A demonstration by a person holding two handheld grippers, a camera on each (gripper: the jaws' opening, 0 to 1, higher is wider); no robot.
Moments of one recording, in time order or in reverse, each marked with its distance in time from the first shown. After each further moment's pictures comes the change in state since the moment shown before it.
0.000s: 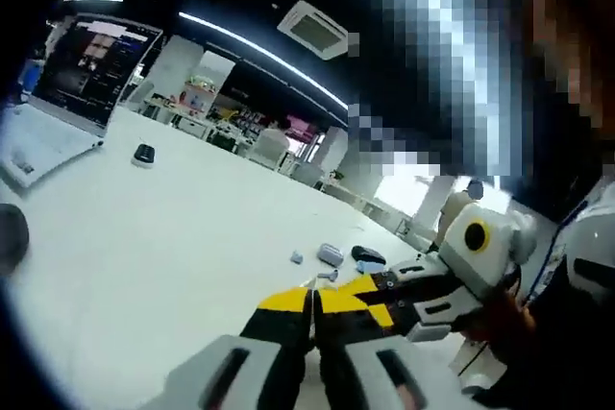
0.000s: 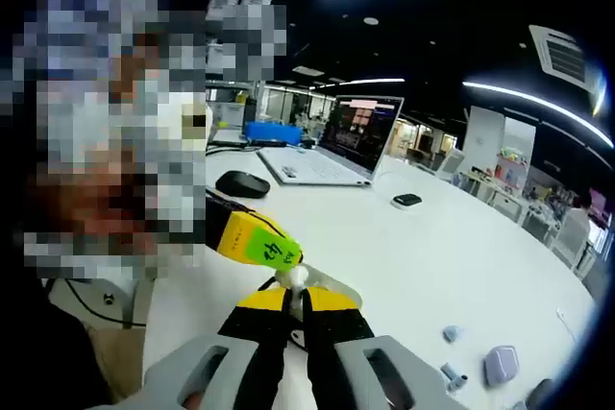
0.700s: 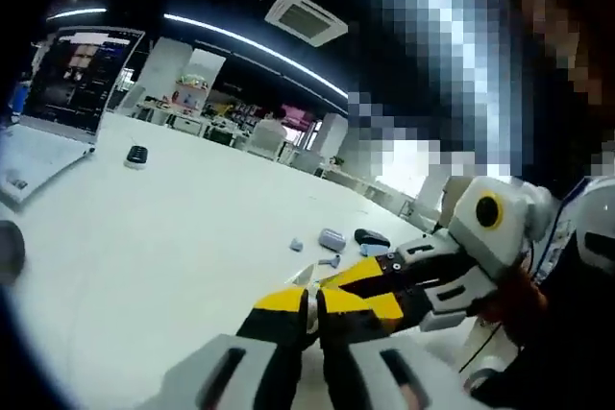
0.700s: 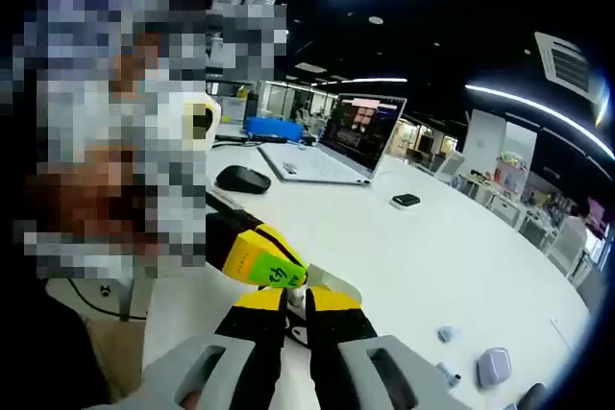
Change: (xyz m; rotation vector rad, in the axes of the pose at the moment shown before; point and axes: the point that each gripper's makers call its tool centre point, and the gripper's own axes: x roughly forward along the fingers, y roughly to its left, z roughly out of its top) left arm 0.006 -0.006 -0.014 0.078 0.057 0.003; right arm -0.003 0.002 -0.002 -0.039 0.023 -0.014
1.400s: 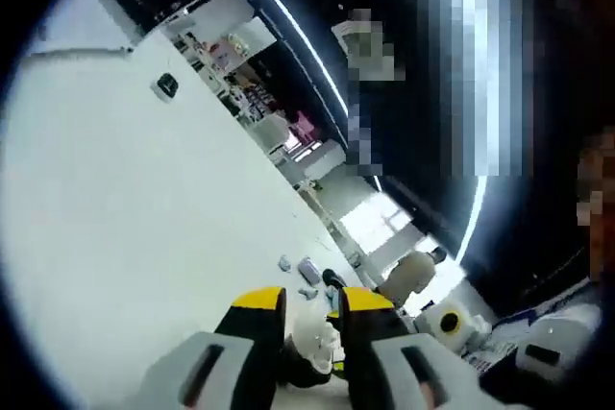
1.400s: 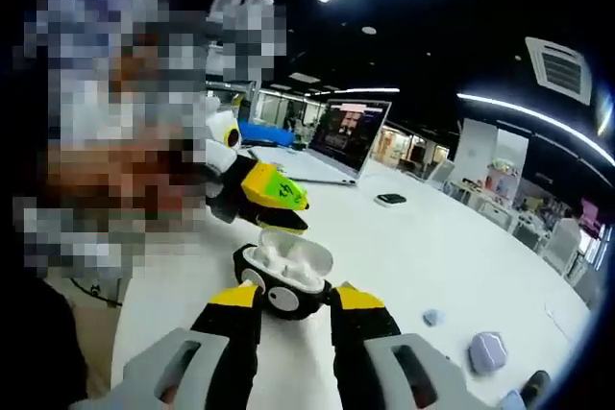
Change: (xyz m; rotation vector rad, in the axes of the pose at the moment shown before) left arm 0.019 0.036 0.014 -0.569 -0.054 -0.189; right arm -0.009 -0.018 -0.021 -0.011 -0.055 -0.038
